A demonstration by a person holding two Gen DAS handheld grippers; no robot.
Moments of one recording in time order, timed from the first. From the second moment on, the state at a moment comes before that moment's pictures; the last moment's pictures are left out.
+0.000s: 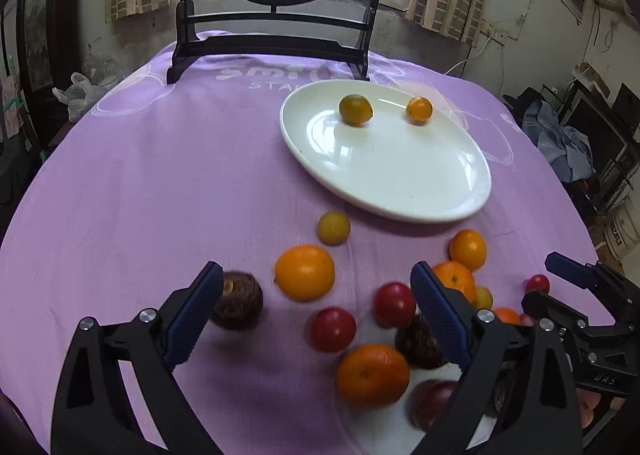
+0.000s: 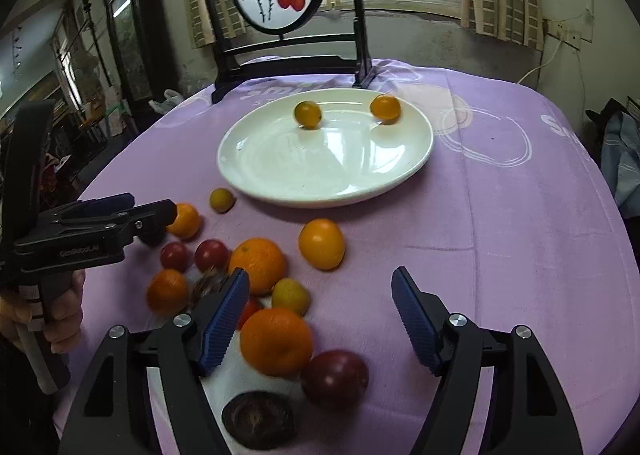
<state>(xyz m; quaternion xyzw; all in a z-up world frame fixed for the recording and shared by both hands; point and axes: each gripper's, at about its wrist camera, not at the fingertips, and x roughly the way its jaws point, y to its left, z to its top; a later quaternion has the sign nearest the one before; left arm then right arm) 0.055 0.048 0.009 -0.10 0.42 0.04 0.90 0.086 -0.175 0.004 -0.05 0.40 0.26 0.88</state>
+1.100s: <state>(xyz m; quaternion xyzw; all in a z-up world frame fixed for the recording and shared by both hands) 0.019 0.030 -0.008 -0.03 0.44 0.01 0.90 0.021 -0.165 -0.039 -0.14 0.44 0.33 0.82</state>
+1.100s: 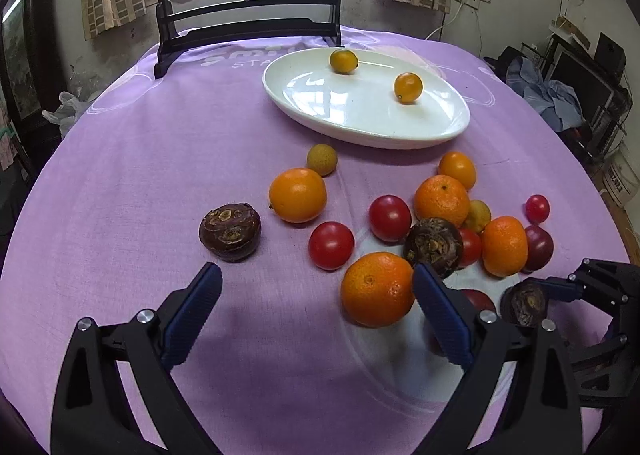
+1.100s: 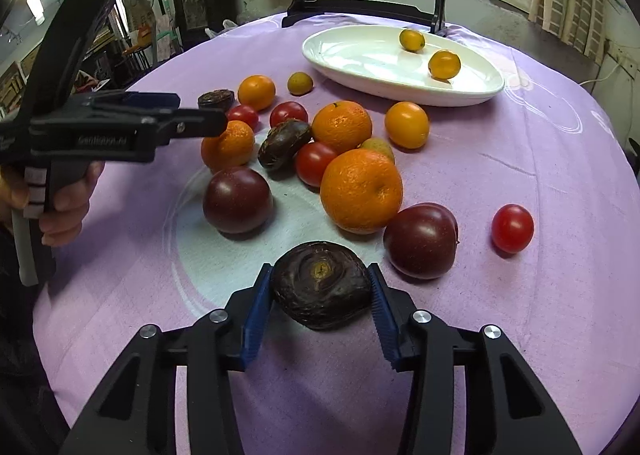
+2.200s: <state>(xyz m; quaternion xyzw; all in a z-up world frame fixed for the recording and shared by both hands) 0.022 0.000 -0.029 -0.01 0.44 -0.04 0.90 0.026 -0.171 -0.033 -0.11 0.43 0.32 0.84</state>
